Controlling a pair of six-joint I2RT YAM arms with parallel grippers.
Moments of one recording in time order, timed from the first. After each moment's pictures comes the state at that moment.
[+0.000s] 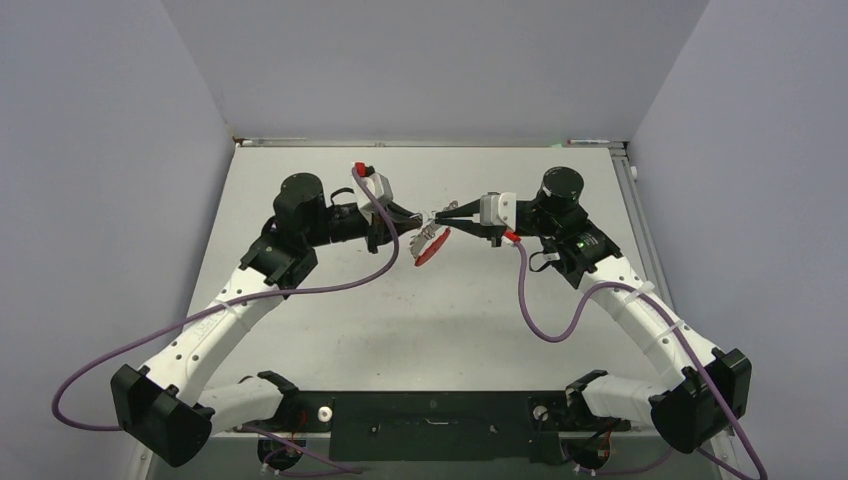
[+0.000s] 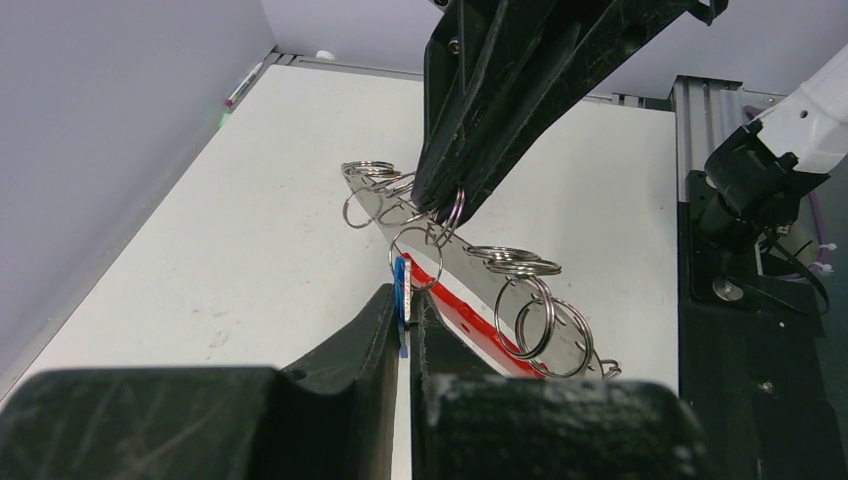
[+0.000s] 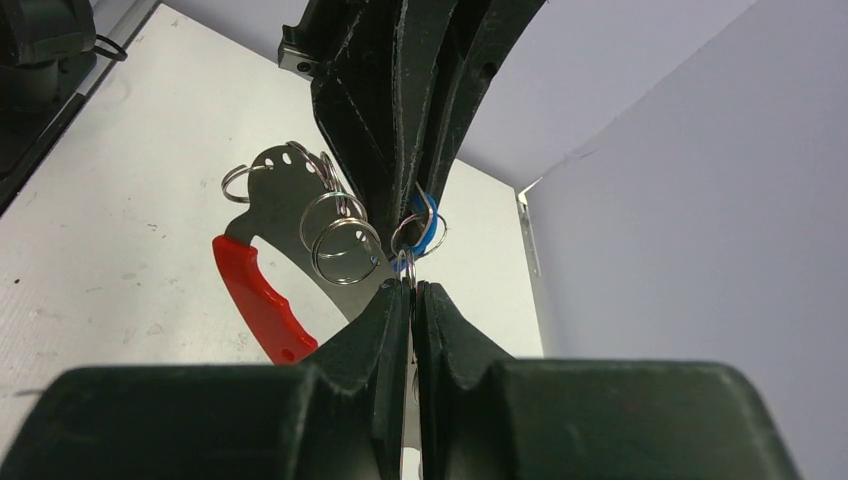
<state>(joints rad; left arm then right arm) -0.53 1.14 1.09 -0.03 0.75 0.11 0.49 1.20 1.09 0.07 -1.05 -0.66</state>
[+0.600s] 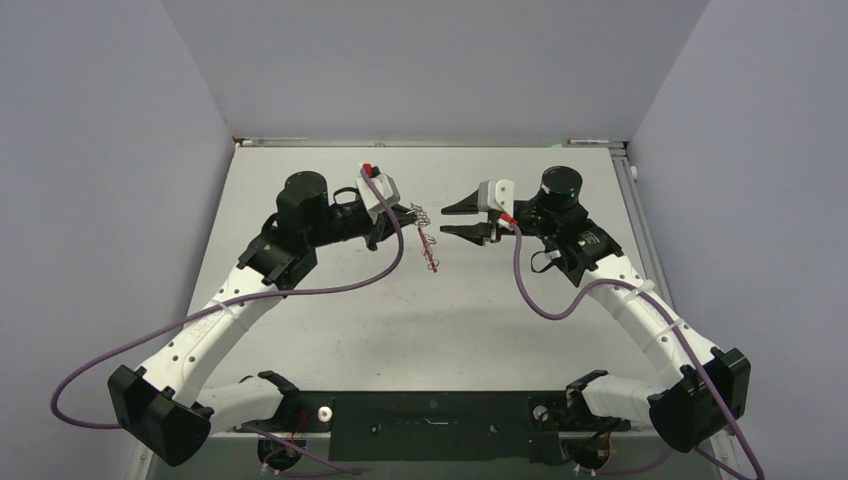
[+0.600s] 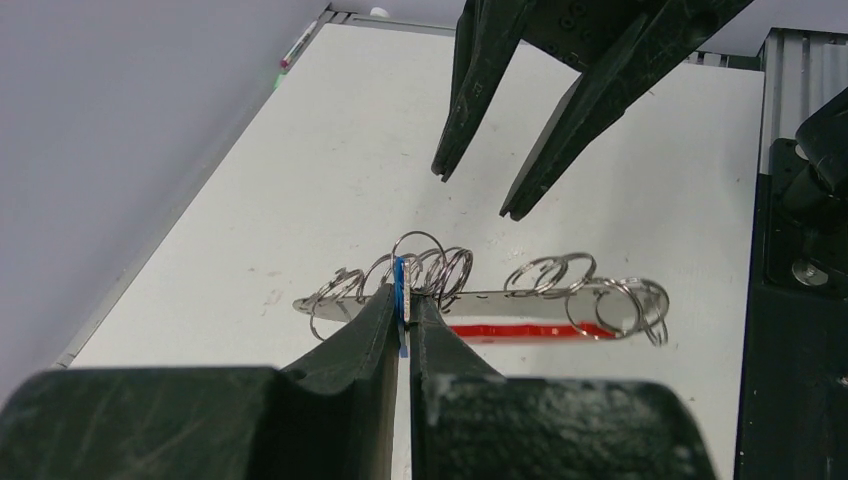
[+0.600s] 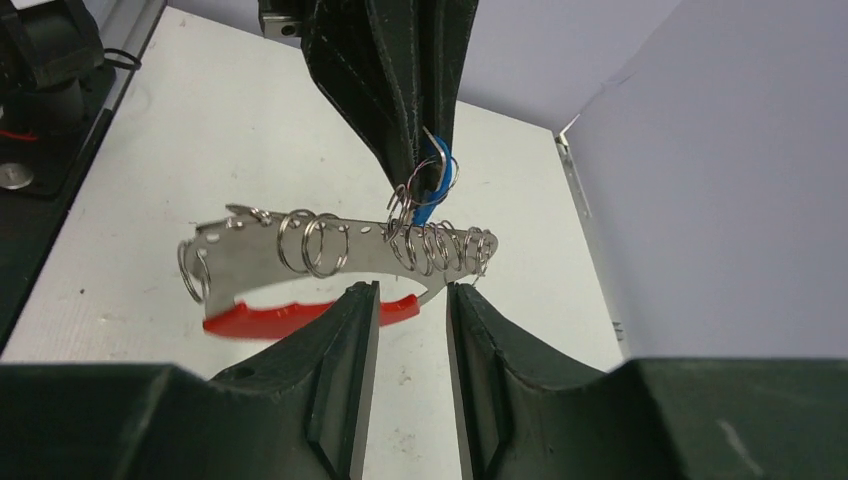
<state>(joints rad) -0.56 1.15 1.13 -0.15 0.59 0.23 0.47 1.20 1.09 -0.02 -1.01 -0.58</state>
